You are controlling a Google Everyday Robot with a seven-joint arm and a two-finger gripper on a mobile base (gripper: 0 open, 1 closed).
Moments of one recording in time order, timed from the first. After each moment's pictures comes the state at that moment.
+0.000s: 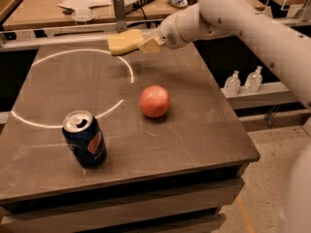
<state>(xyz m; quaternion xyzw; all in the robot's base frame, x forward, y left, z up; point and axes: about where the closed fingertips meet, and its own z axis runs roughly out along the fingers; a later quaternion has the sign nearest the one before) 0.728 0.017 0.916 -0.48 0.73 0.18 0.45</state>
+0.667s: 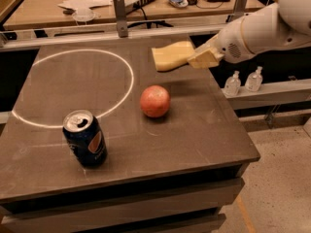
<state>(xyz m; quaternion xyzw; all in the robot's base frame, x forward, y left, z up) 0.624 -0.118 0.929 -0.45 0.78 0.13 0.41</state>
